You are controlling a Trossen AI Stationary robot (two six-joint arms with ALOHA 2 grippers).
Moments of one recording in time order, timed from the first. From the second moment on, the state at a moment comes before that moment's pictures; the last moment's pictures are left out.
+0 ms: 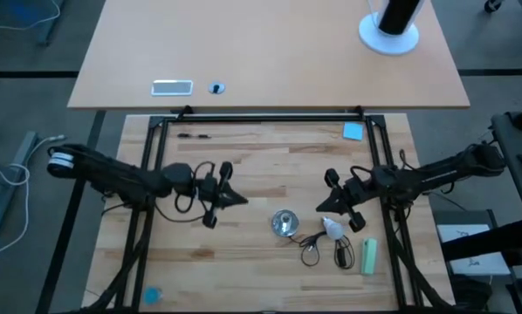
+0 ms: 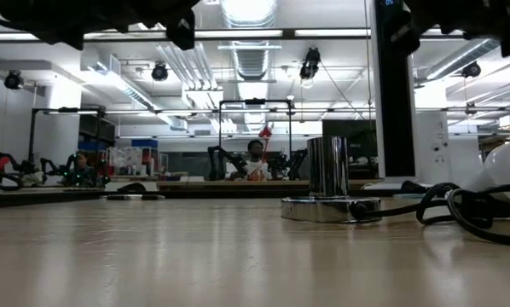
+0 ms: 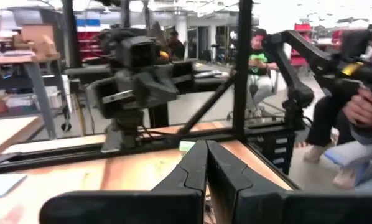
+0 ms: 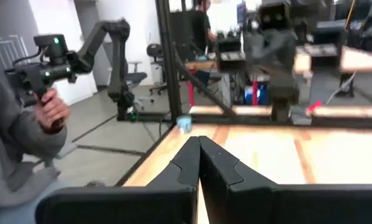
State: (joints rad) left arm -0.11 1.20 0.54 0.72 0.15 0.02; right arm 0.18 0.82 0.30 0.55 -0.20 0.12
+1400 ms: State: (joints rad) left arm -0.17 1.90 1.39 0.07 -0.05 0.20; right arm 0.32 0.81 0.70 -0.82 0.15 0.72
